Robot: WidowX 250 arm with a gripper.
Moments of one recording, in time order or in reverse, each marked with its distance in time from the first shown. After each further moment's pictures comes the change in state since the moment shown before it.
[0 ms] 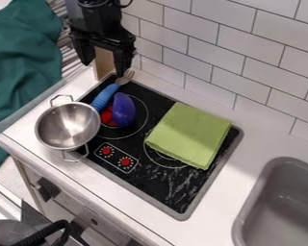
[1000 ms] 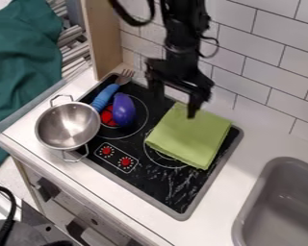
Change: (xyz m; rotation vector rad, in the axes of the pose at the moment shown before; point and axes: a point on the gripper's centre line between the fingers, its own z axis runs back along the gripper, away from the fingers) arm 0.004 -0.118 -0.054 -0.052 0.098 -0.090
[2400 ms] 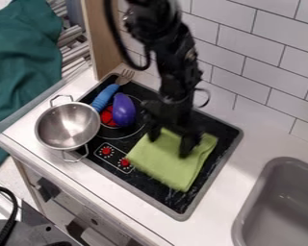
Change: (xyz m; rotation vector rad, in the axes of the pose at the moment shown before) arm -0.060 0.007 -0.047 0.018 0.061 -0.055
